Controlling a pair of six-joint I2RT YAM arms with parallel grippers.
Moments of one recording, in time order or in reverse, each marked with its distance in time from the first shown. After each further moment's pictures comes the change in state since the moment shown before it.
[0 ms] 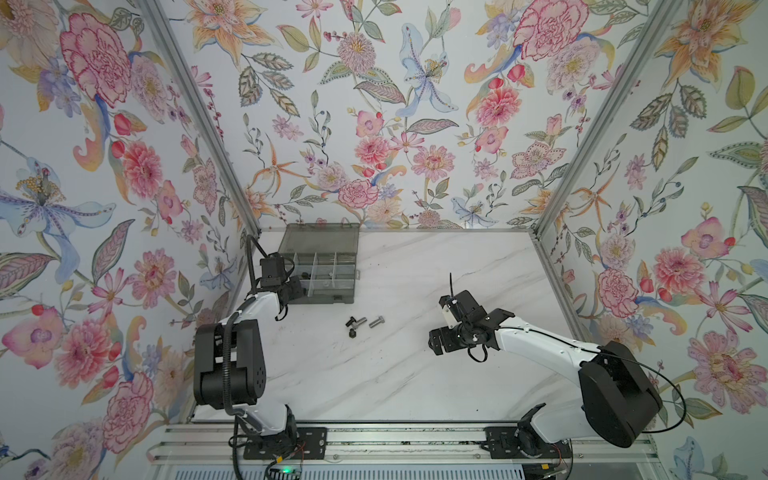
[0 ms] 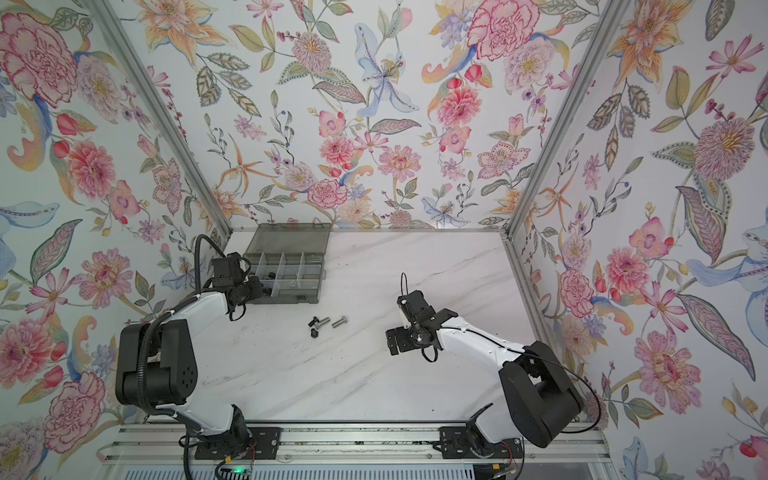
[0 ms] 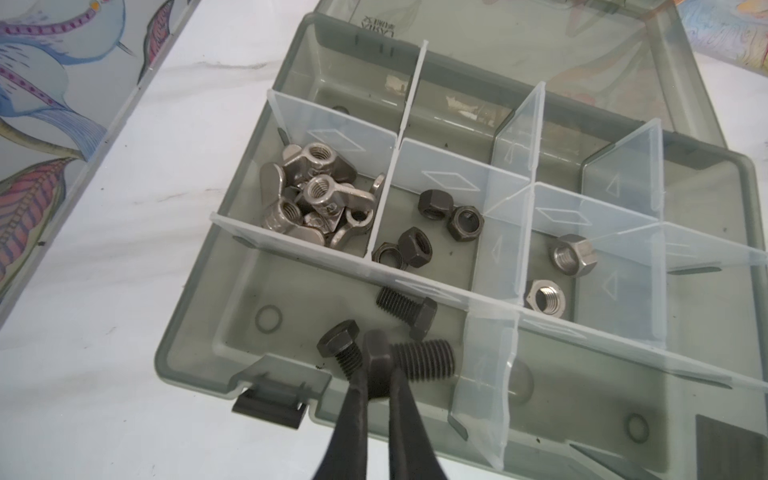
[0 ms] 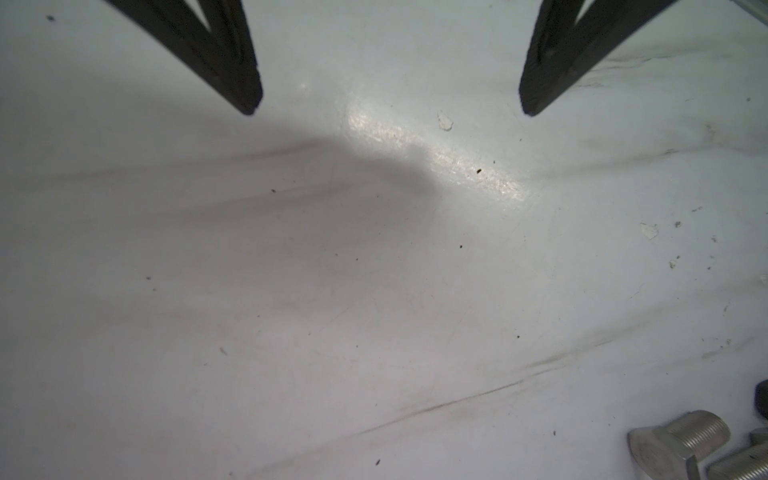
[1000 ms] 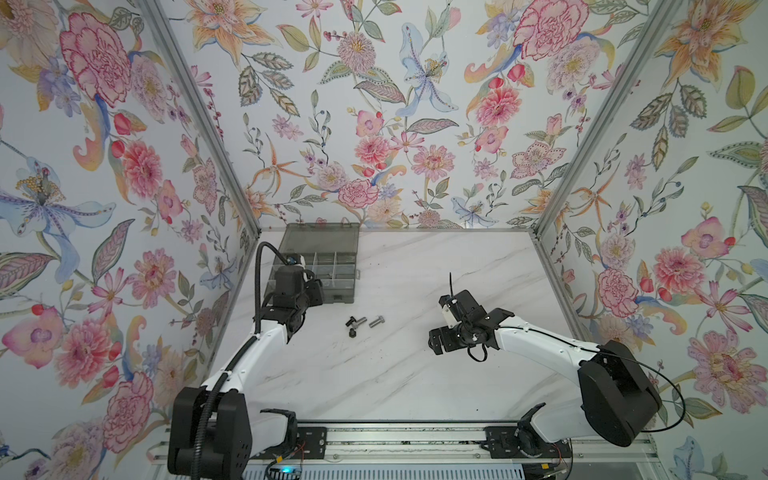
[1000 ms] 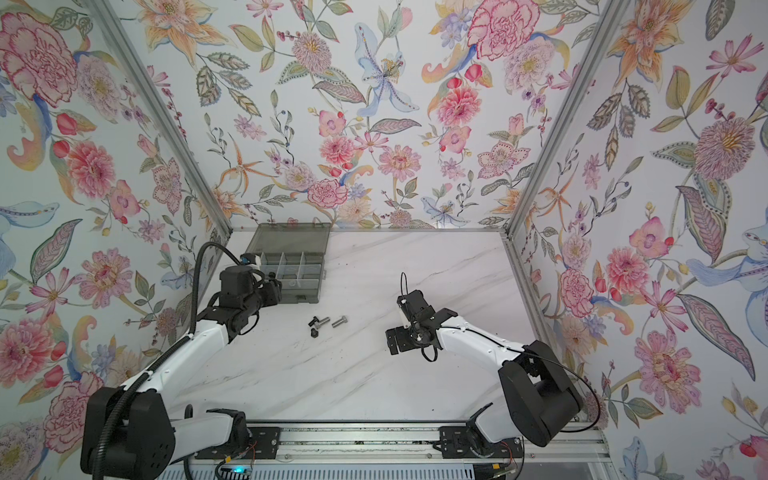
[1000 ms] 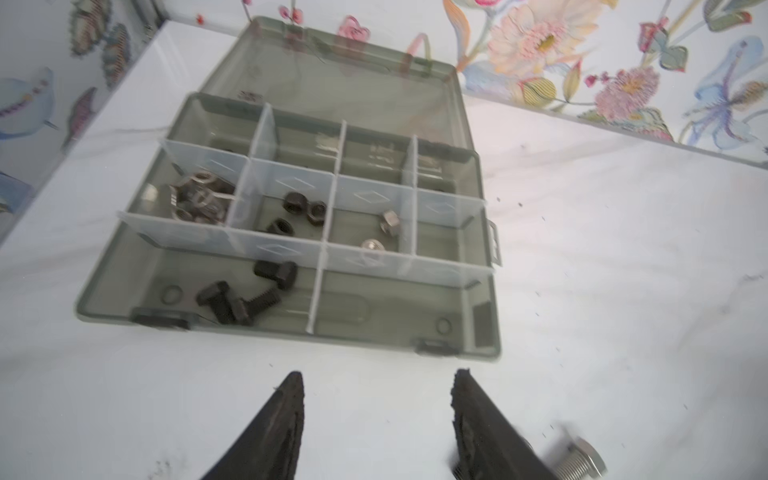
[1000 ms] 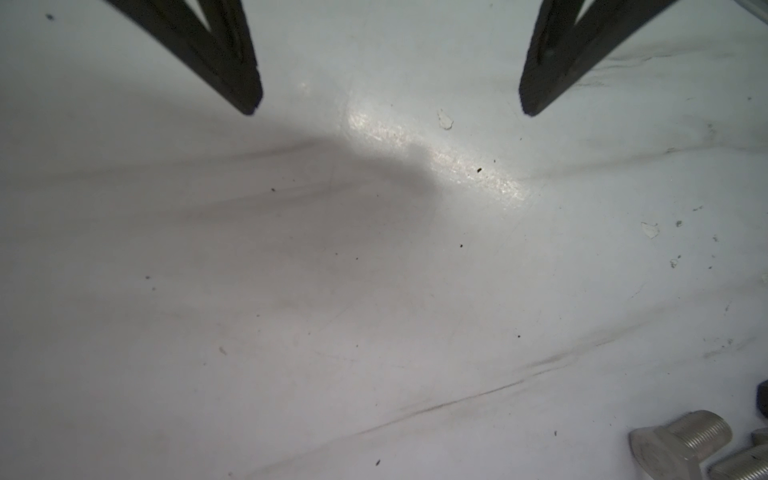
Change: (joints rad) left arm -0.287 -0.414 -0.203 -0.014 -0.031 -0.103; right arm 0.000 0.005 0.003 0.000 0.000 0.000
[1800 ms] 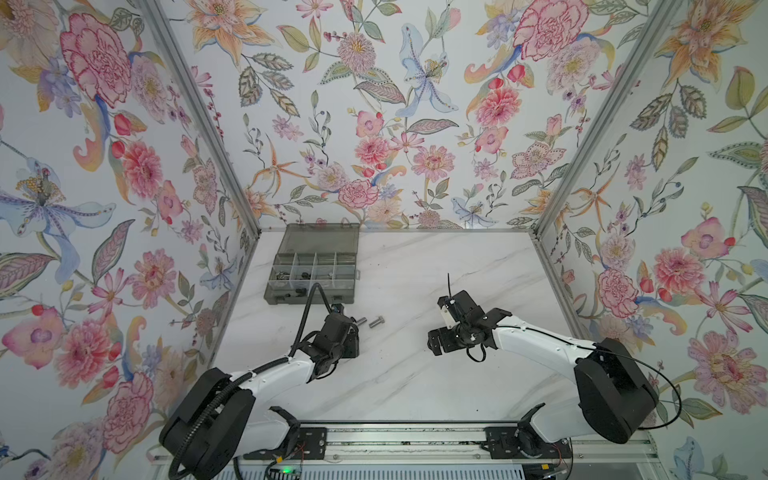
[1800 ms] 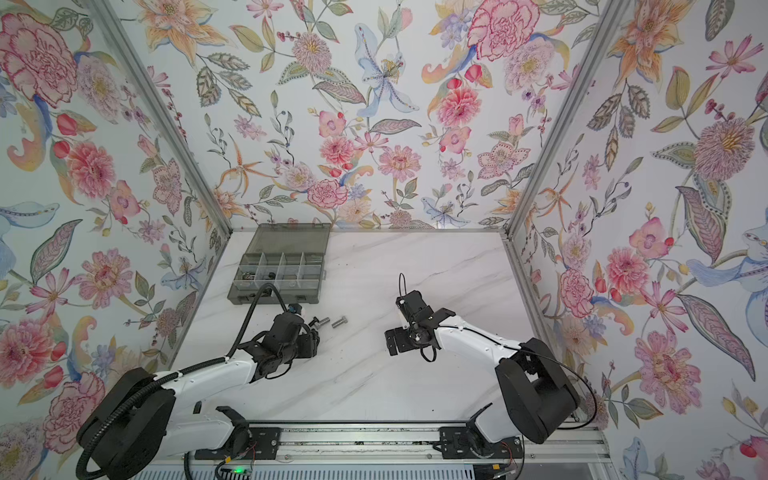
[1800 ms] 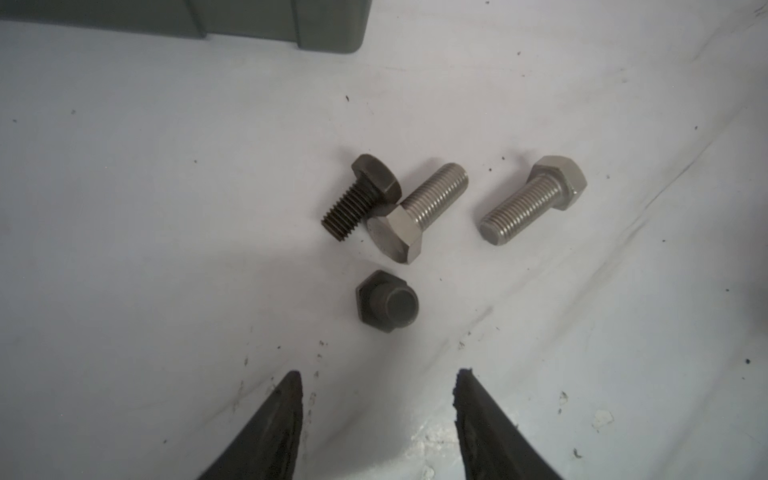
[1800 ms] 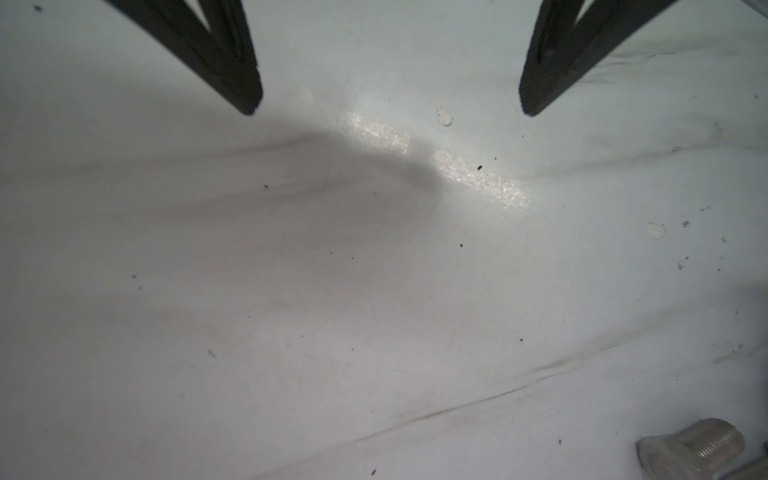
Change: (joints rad) left arm -0.395 0.071 -0.281 0.075 -0.077 -0.229; right arm 0.006 0.019 0.006 0.000 0.000 0.000
